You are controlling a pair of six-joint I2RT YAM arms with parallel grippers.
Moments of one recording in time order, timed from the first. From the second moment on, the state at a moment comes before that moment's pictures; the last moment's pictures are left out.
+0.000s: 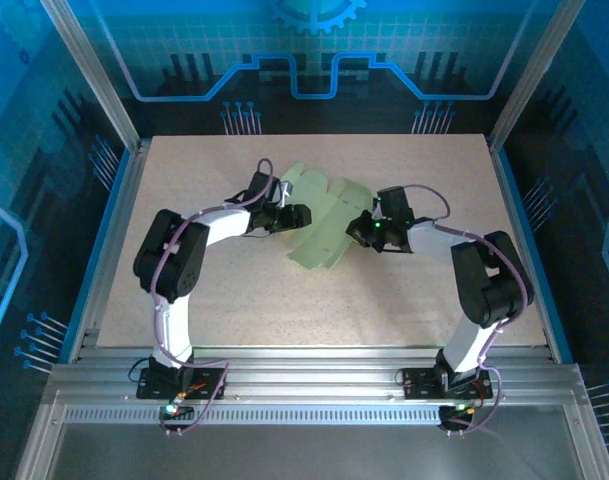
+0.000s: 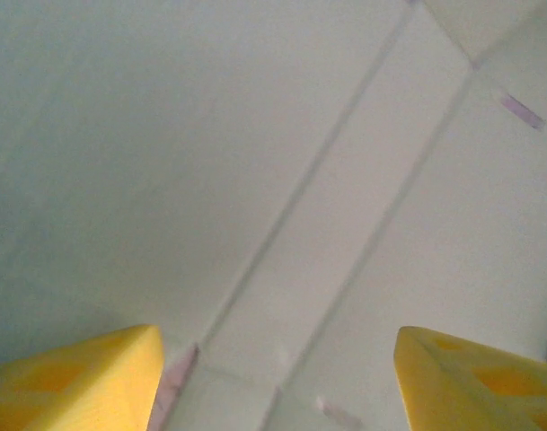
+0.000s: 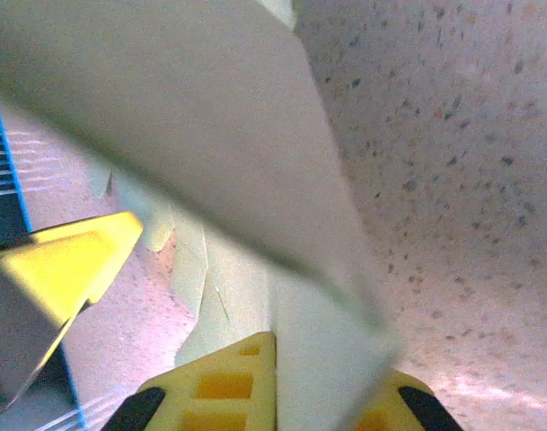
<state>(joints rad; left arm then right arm) -0.37 1.96 1.25 -0.14 0.38 -0.53 0.31 1.74 0.97 -0.12 -0.42 0.88</state>
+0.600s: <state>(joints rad) -0.41 1.97 1.36 -0.25 0.26 -0.44 0.18 1.77 1.05 -0.50 -0.47 0.56</state>
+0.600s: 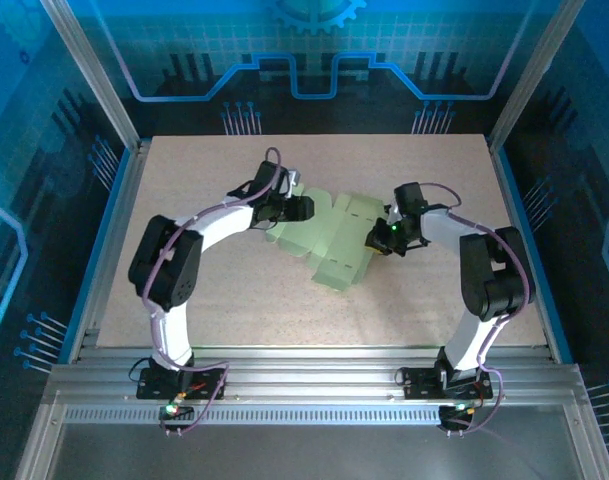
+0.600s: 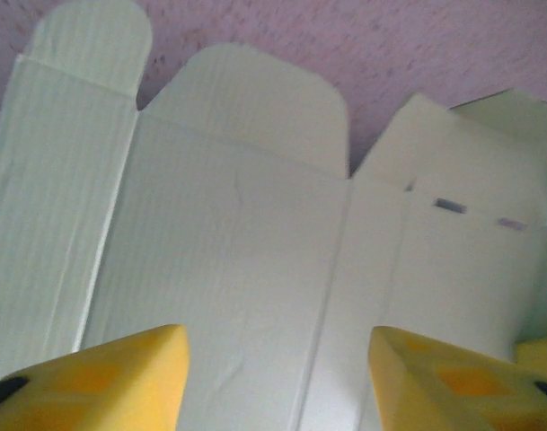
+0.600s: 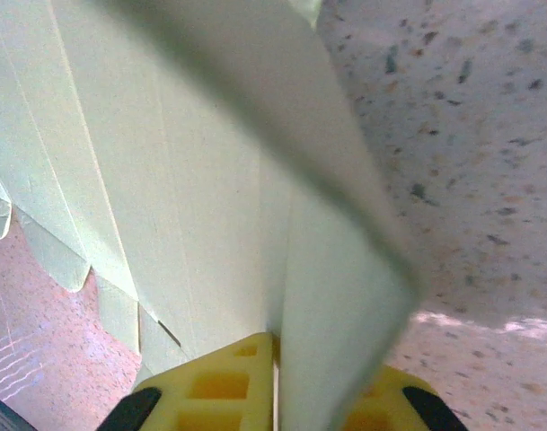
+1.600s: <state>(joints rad) -0.44 2.21 1.56 -0.37 0.27 -0.37 0.31 1.73 1.11 -0.46 -0.31 0.53</state>
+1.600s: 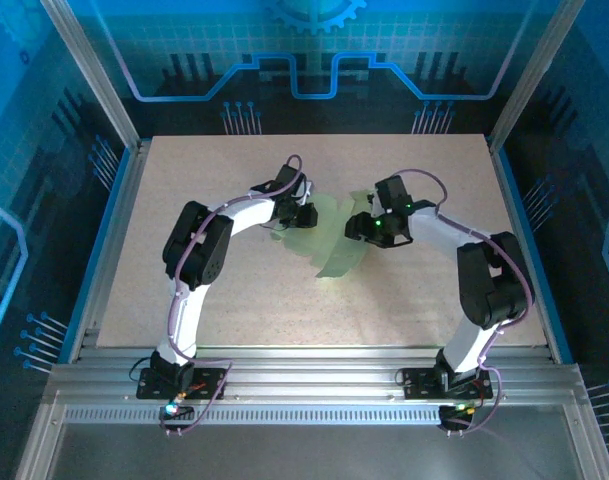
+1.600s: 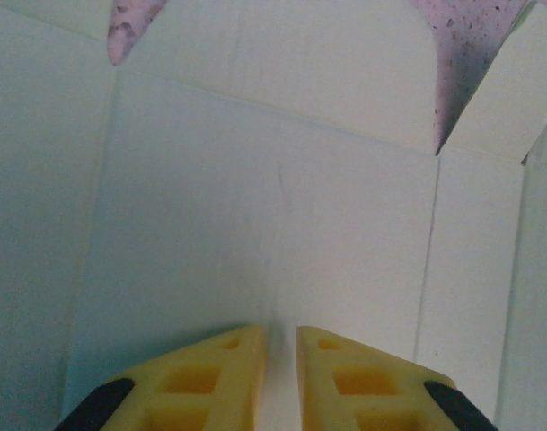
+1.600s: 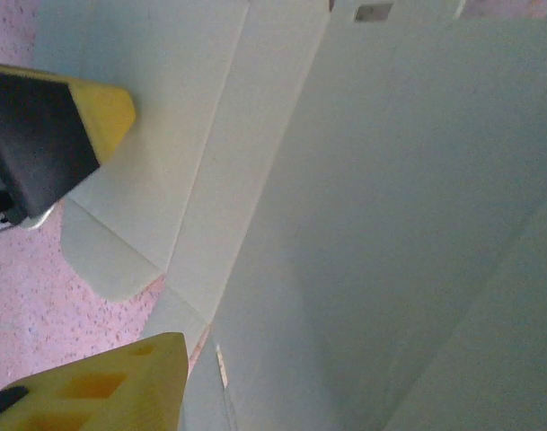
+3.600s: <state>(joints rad) -0.44 2.21 1.56 -0.36 0.26 -0.37 0.12 1.80 0.99 -0.34 -0.53 0.54</state>
